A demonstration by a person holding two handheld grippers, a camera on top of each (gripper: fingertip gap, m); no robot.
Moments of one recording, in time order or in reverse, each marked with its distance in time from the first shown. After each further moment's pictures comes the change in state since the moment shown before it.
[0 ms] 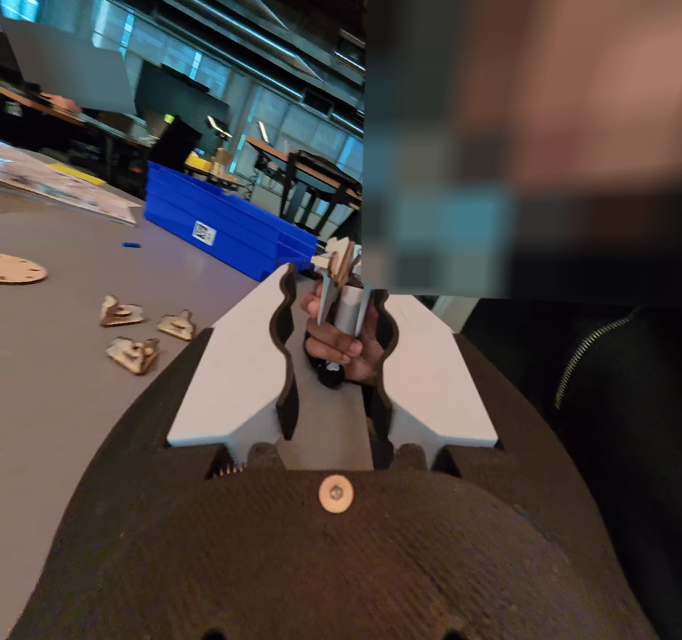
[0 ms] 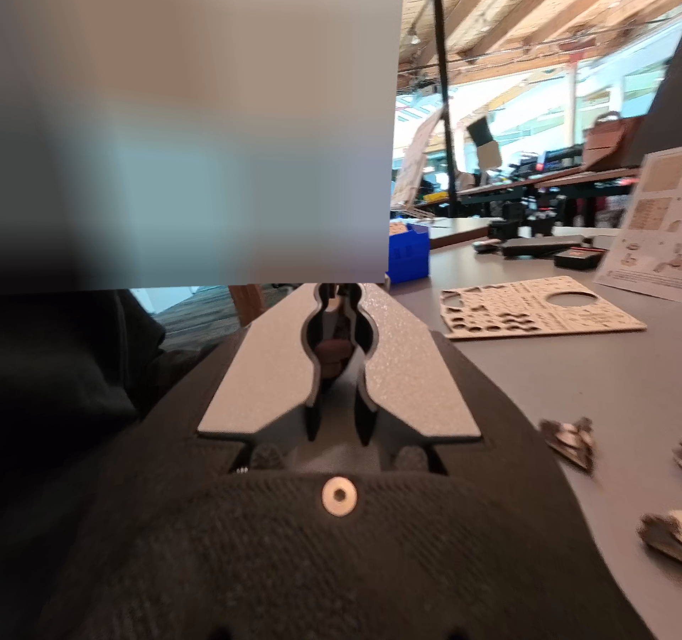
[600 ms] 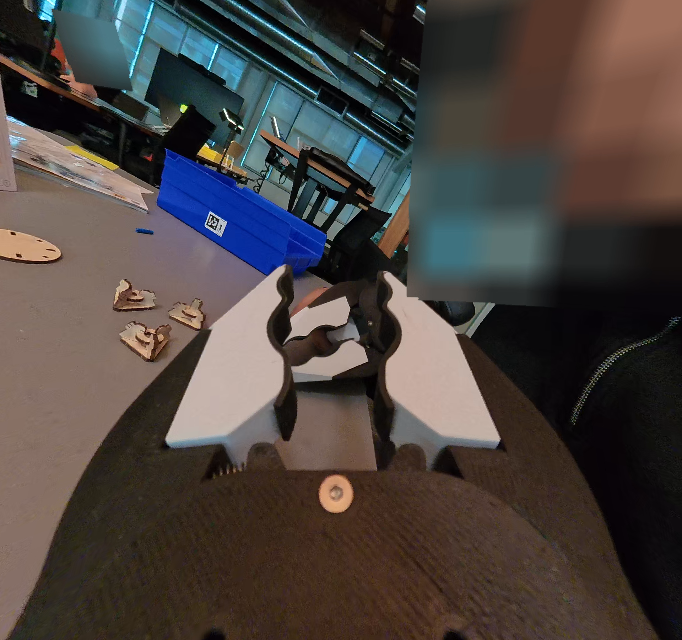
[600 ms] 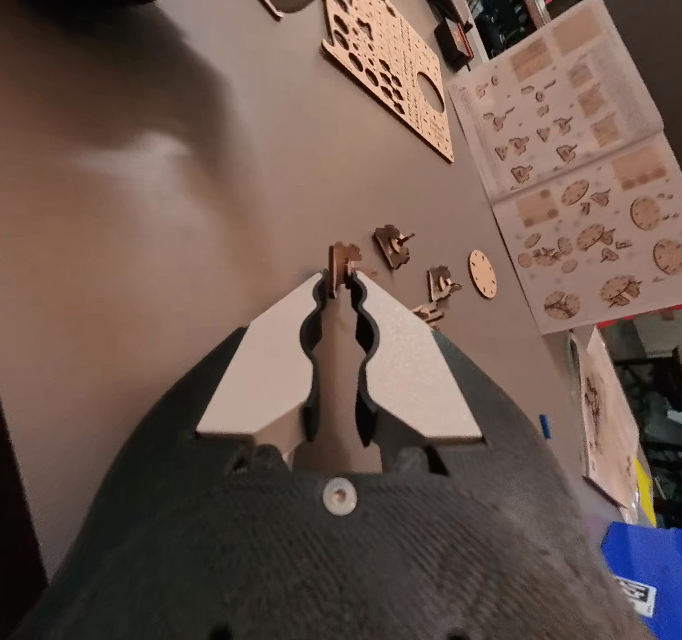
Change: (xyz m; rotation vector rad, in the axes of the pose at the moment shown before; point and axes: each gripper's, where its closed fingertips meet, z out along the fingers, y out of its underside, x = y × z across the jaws) left arm -0.011 0.002 0.000 -0.004 -0.034 -0.050; right arm 0.078 0.100 -0.060 -0.929 0.447 -0.843
